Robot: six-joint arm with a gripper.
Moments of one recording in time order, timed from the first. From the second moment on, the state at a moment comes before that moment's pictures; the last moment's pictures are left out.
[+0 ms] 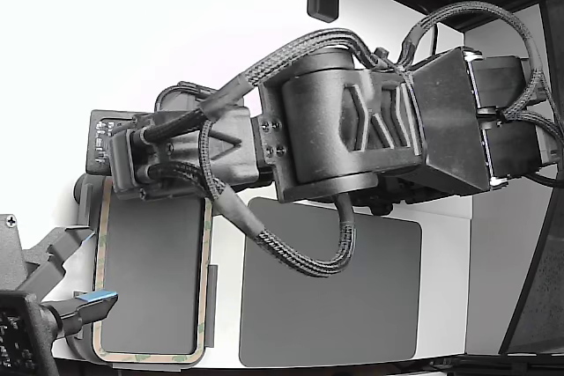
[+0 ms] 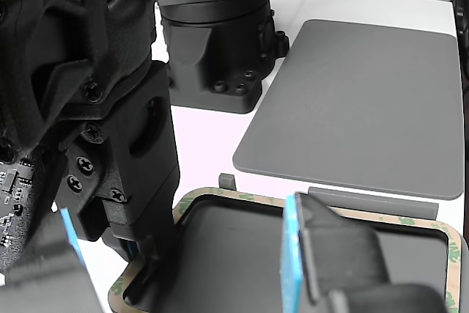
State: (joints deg) arm 13.6 67.2 59.8 94.3 4.1 13.5
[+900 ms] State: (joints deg) arm 13.6 66.1 59.0 94.3 4.2 13.5
